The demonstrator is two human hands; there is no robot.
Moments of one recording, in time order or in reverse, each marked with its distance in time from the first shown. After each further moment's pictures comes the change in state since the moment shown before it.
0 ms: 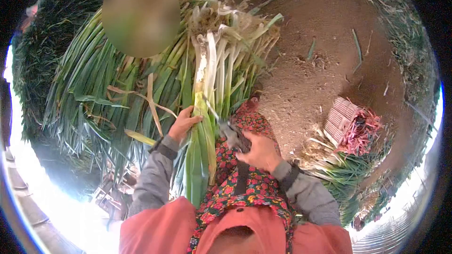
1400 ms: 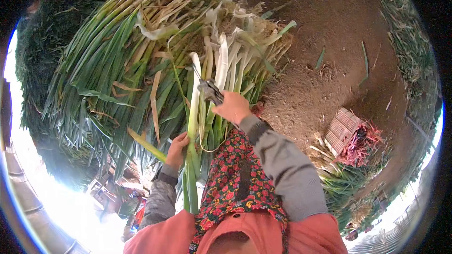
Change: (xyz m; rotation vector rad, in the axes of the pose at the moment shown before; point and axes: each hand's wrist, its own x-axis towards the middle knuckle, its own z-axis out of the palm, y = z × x) left_hand -0.080 -0.050 -0.017 -0.730 0.061 -0.209; right_hand 0.177 -0.042 0.027 -0.171 -0.019 0.073
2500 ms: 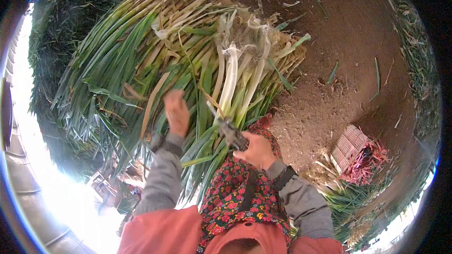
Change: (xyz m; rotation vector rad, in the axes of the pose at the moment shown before) left_hand 0.102 0.091 0.024 1.407 0.755 1.095; right_hand -0.088 0.040 -0.011 0.236 -0.067 -0.109
